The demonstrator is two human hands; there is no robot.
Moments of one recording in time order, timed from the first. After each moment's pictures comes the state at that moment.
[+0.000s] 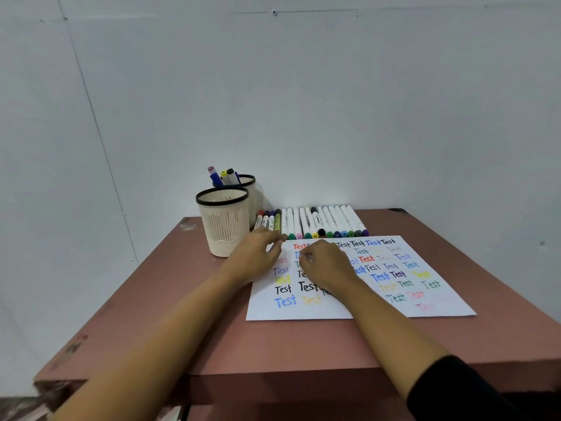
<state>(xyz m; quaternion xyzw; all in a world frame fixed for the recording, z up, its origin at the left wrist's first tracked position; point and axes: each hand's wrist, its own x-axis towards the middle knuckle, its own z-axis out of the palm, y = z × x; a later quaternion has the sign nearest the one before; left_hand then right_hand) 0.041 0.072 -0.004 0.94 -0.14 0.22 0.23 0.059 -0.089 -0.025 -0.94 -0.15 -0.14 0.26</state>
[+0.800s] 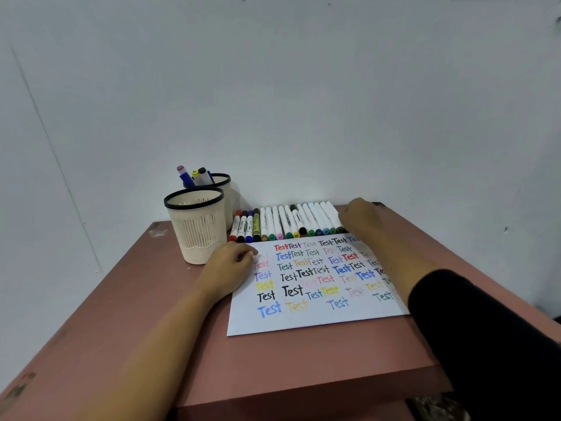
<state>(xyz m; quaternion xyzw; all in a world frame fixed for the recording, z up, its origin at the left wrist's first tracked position) 0.053 0.085 -0.025 0.94 -0.09 0.18 0.28 0.139 -0.171 0.018 -0.95 0.04 -0.15 0.29</state>
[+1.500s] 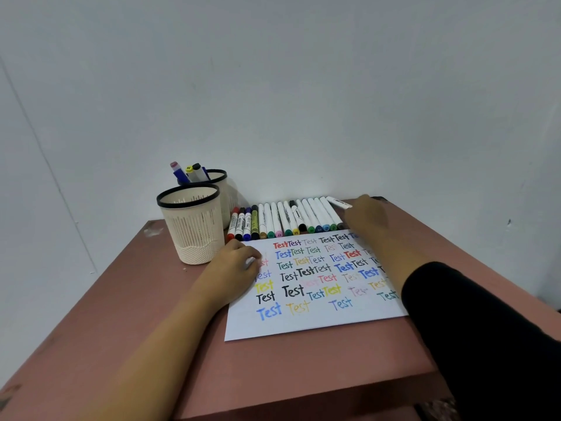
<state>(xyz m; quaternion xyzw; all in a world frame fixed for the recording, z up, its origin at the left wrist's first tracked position) 0.052 0.080 -0.031 0.95 -0.14 0.20 0.22 0.160 -0.176 0.002 -0.93 0.12 -0.17 0.29</state>
